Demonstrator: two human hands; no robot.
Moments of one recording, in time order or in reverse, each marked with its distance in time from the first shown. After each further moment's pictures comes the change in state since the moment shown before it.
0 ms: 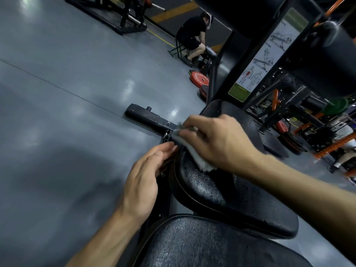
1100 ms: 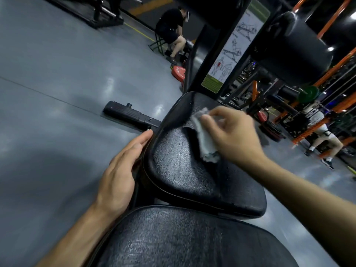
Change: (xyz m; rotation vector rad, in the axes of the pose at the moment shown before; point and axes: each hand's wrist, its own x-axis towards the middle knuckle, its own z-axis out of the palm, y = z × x) left_hand 0.011 -0.021 -0.004 0.064 -0.170 0.080; right_hand -0.053 0.043 -0.027 0.199 0.164 0.529
